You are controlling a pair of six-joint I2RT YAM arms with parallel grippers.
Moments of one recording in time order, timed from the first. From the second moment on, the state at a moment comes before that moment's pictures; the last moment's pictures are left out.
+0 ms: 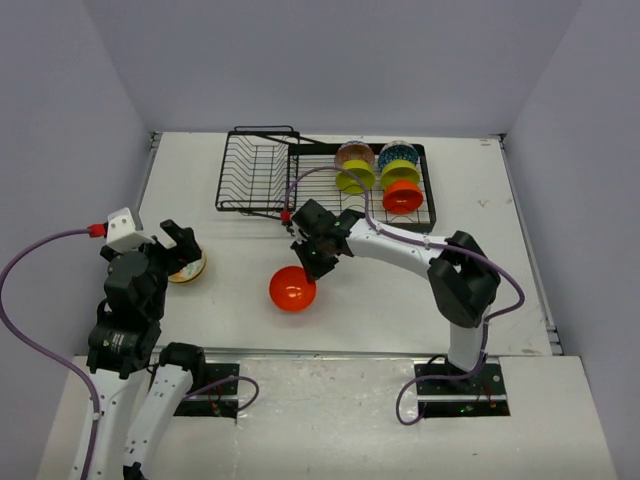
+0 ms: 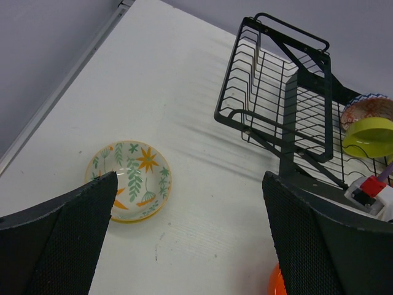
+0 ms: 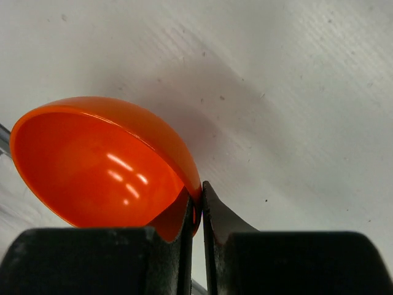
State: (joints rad) left arm -0.16 0.44 0.82 -0.62 -0.35 -0.39; right arm 0.89 1.87 1.42 -0.66 -0.15 0.29
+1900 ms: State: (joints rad) left arm -0.16 0.44 0.82 -0.62 -0.32 -0.39; right arm 0.50 1.61 1.04 -0.02 0.51 -0.85
